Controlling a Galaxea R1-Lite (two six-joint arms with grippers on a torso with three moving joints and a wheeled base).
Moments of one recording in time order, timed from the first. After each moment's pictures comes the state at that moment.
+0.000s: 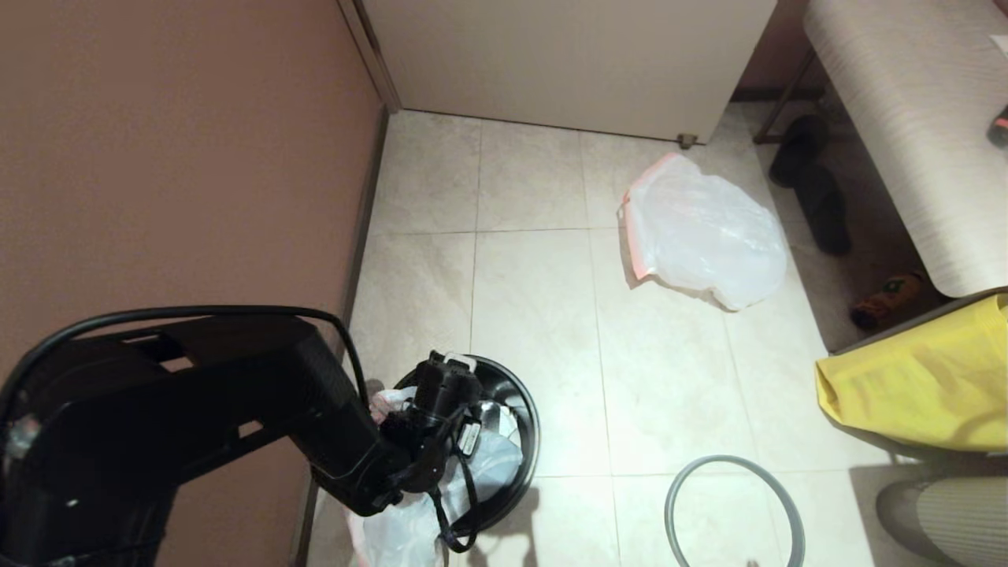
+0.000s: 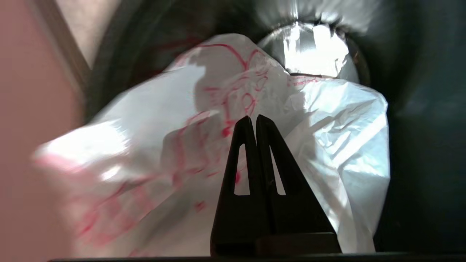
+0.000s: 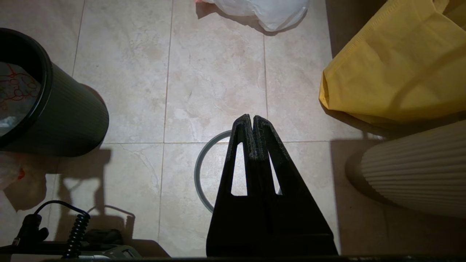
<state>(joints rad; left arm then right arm) -0.55 2.22 -0.84 -0.72 0.54 0.05 0.00 0.00 0.00 0.00 0.00 0.00</state>
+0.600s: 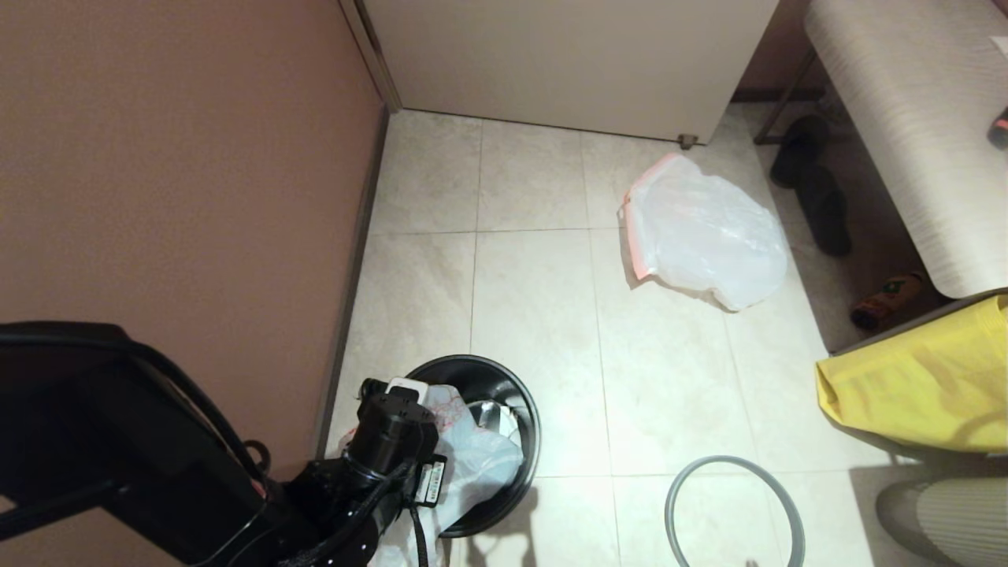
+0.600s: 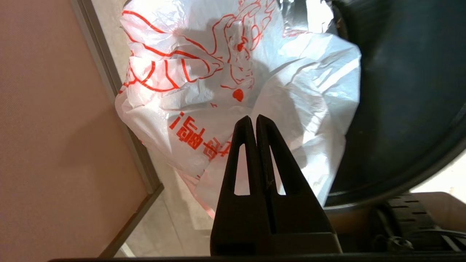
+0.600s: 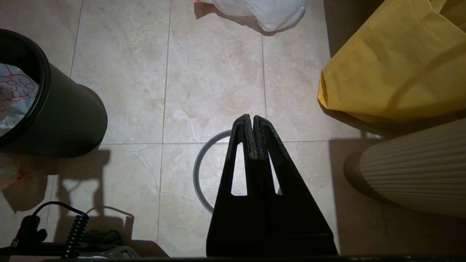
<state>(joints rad) -0.64 1.93 -0.49 -0.71 0.58 -0.16 0.00 0.00 0.00 0.00 0.00 0.00</state>
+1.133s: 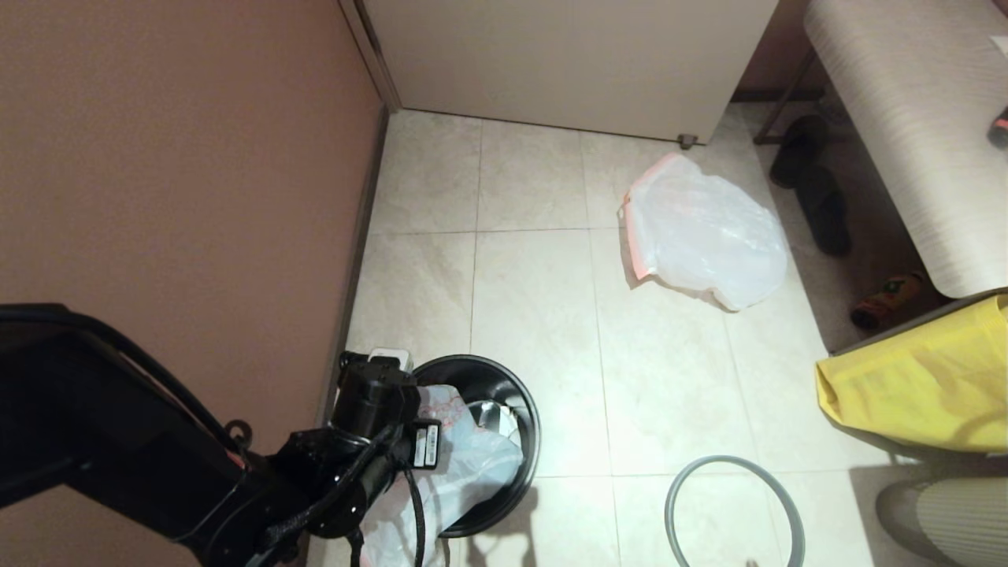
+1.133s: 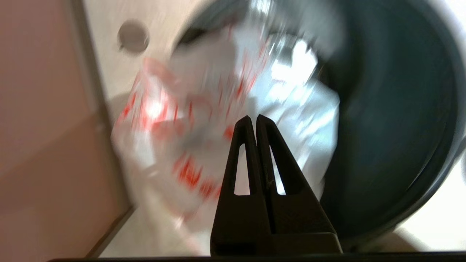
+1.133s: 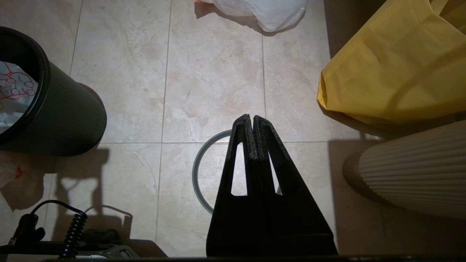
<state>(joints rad) -0.57 1.89 -0.56 -0.71 0.50 -0.22 0.00 0.00 0.00 0.00 0.00 -0.01</state>
